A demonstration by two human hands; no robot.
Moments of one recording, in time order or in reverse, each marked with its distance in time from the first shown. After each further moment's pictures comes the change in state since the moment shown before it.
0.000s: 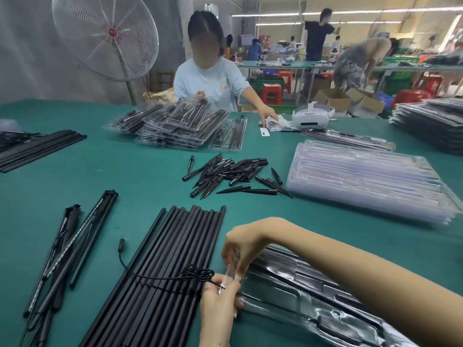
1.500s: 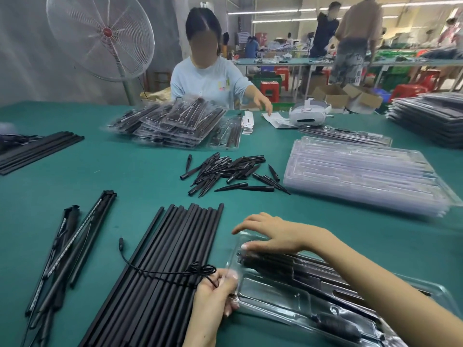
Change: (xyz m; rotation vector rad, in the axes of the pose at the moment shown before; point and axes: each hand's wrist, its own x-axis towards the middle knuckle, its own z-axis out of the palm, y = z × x) left_hand 0.002 0.009 -0.013 0.017 -0.224 -0.034; right_hand -0.054 0.035 0.039 0.129 0.428 0.135
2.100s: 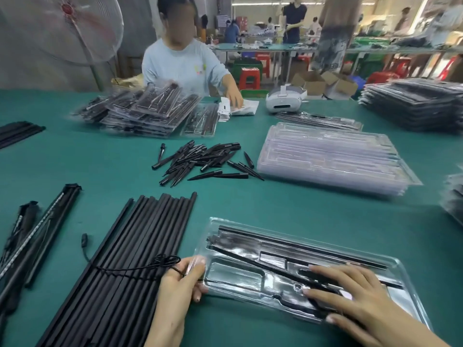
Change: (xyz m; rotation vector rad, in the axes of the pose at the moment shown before) left_hand 0.002 -0.009 -0.001 0.012 0.087 0.058; right_hand -0.205 0.027 0.092 -0.333 0.543 0.092
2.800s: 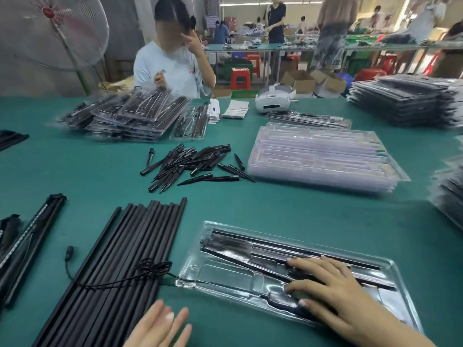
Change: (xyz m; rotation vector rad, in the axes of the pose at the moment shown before) left_hand -0.049 0.030 -0.026 -0.188 -0.075 -0.137; right_hand 0.021 -0.004 0.012 0.107 0.019 0.056
